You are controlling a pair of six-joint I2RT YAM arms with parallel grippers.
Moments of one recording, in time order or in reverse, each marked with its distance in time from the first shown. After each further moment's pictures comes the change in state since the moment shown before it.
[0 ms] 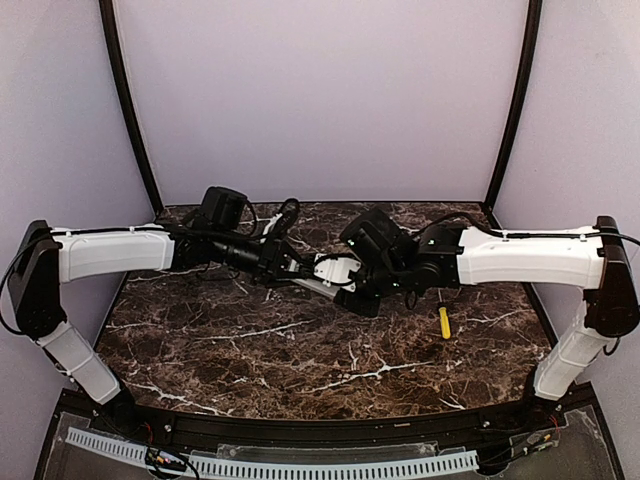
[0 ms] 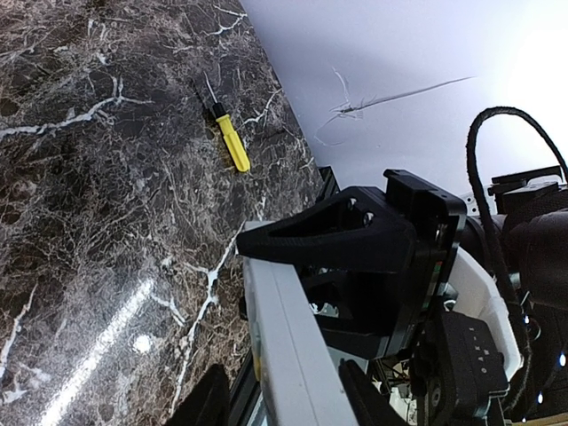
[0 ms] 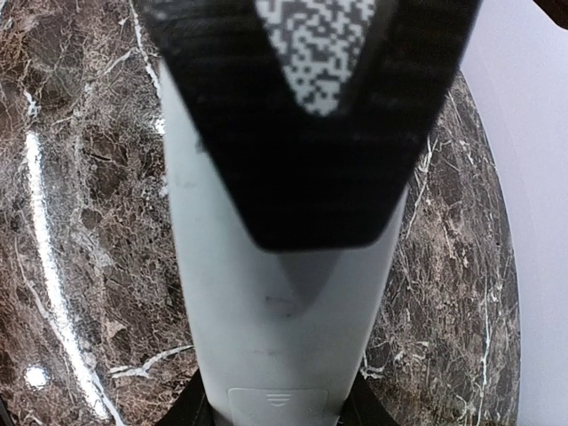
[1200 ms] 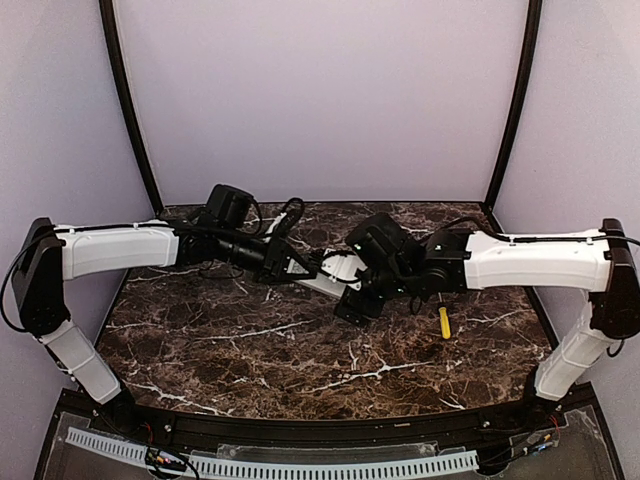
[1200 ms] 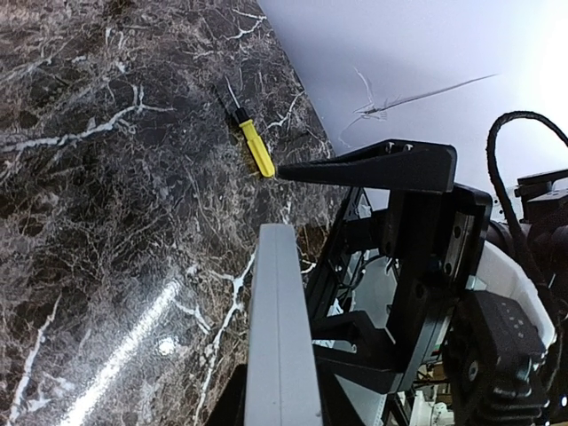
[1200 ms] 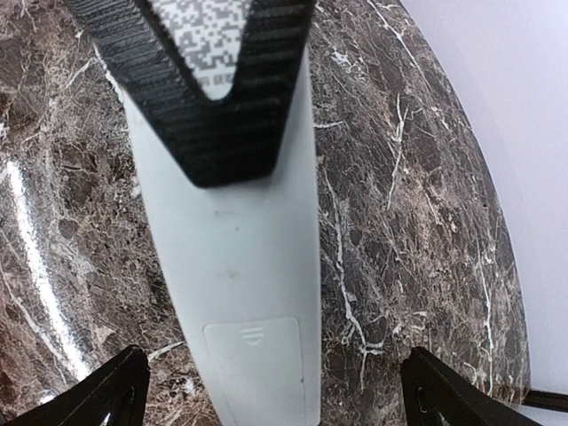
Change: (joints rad) left arm -0.016 0.029 0.045 -0.062 -0.067 0.066; right arm 0.006 -0.027 -0.044 0.026 0.088 0.103
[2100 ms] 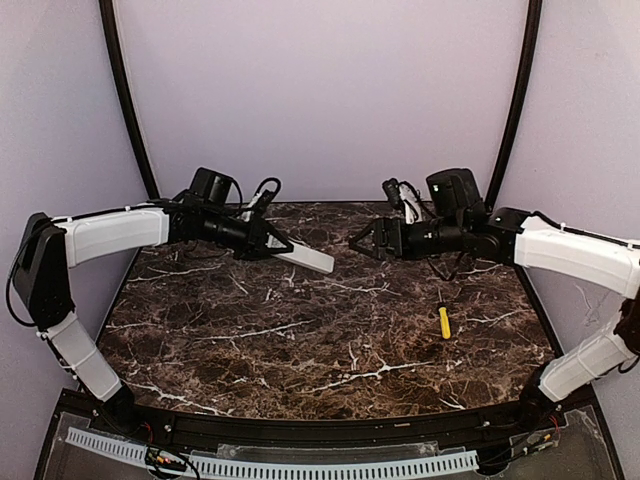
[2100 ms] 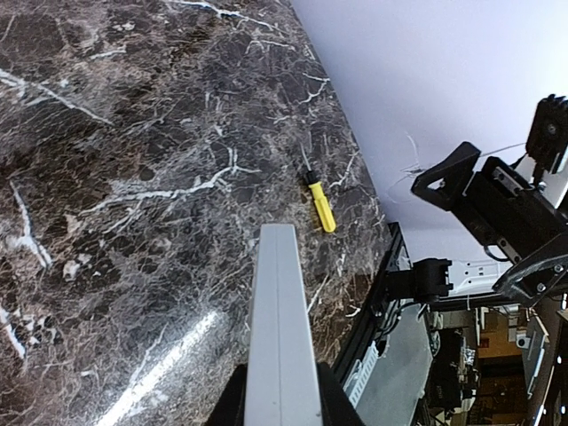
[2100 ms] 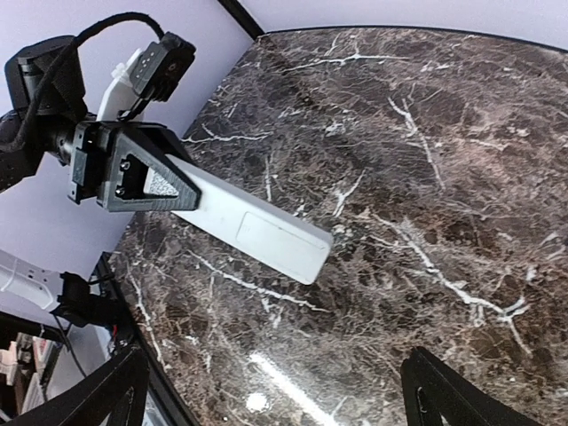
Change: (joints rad) left arm 0.161 0.032 0.102 -0.133 -0.060 0.091; right arm -0.359 -0.226 -0.143 0.237 -0.581 0.792
